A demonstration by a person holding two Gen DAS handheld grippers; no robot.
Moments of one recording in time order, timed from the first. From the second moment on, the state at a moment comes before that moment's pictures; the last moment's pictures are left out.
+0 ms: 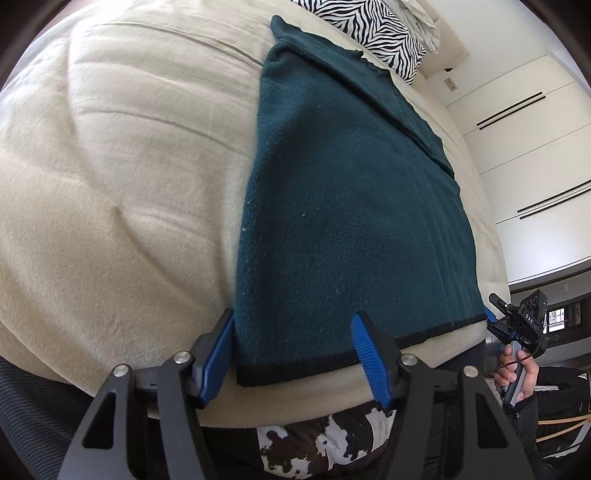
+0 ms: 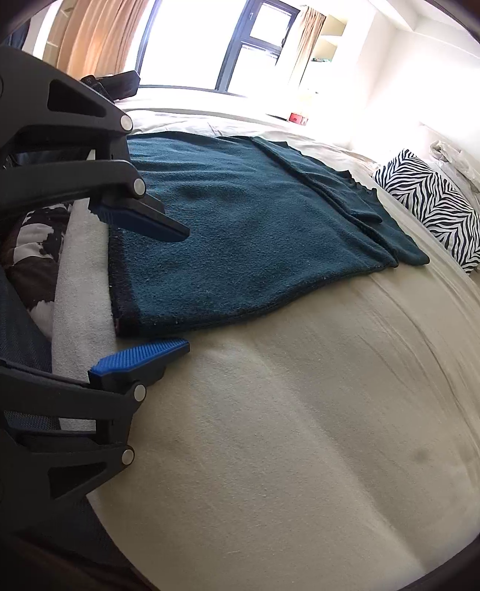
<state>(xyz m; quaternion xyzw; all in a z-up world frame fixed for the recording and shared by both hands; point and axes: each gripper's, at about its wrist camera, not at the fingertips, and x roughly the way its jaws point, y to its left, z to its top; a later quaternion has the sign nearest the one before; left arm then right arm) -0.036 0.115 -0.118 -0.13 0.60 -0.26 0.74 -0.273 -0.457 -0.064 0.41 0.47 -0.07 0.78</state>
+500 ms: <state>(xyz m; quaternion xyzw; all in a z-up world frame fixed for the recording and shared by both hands) -0.042 0.115 -0.126 -0.13 0.62 -0.26 0.73 -0.272 -0.455 -0.072 0.39 0.49 -0.07 0.77</state>
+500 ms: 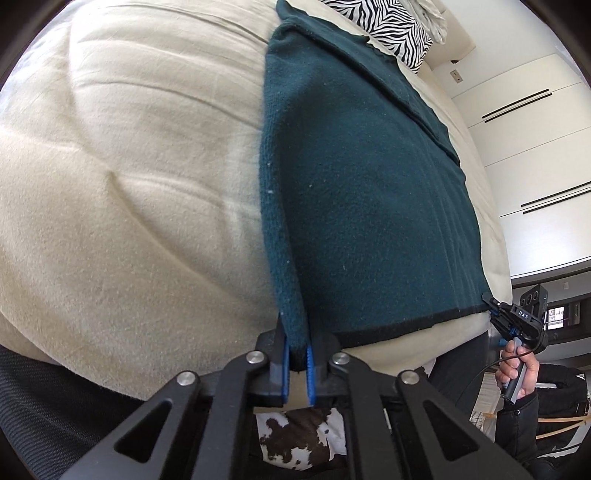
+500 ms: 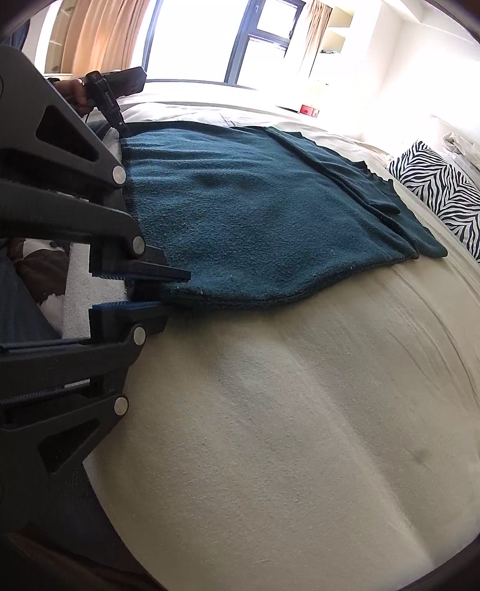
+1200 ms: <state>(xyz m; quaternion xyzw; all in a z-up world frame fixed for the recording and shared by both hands) 0.025 0.134 -0.039 -0.33 0.47 -0.36 0.73 -0.185 -0.462 0.015 0.40 0.38 -0.03 0.83</state>
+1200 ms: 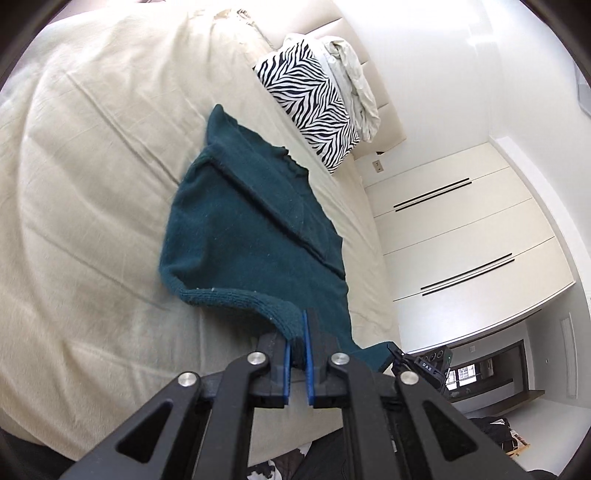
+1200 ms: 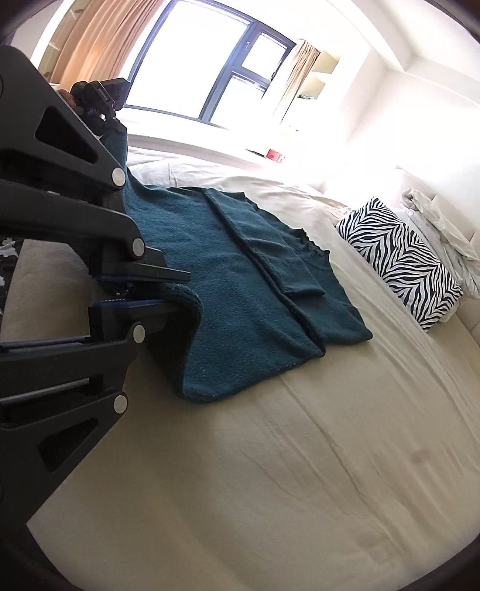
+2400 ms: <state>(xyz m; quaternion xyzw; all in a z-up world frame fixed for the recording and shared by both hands) 0.343 0.061 -0.100 -0.33 0.48 -0.23 0.78 0.178 -0.574 -0.067 0.32 0.43 -0.14 0.83</state>
